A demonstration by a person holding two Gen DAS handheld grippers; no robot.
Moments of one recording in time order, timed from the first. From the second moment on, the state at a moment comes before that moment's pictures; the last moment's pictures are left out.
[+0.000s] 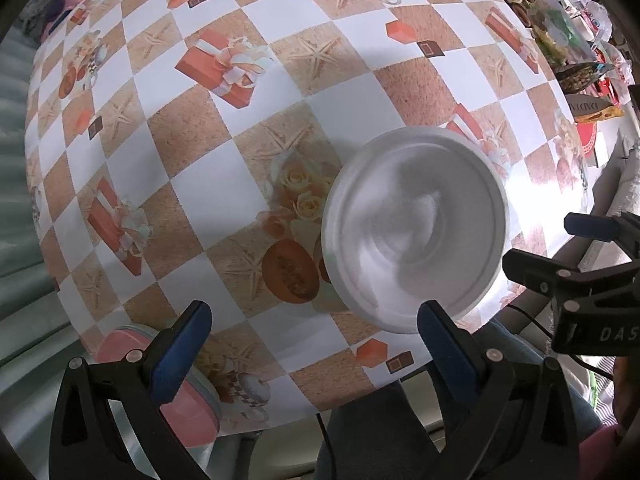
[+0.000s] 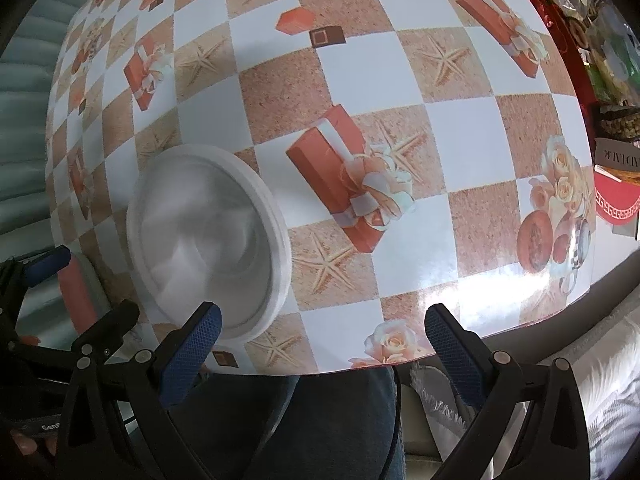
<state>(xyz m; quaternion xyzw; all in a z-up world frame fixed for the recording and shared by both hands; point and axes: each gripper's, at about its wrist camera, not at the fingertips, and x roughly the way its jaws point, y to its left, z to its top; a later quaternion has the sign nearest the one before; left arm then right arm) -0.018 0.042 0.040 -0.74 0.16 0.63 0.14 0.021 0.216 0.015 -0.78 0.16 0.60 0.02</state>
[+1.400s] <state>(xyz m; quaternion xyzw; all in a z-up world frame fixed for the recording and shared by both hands) -0.028 0.004 -0.042 -0.78 0.08 0.62 0.04 -0.016 0.215 -0.075 -0.81 0.09 0.58 -0.01</state>
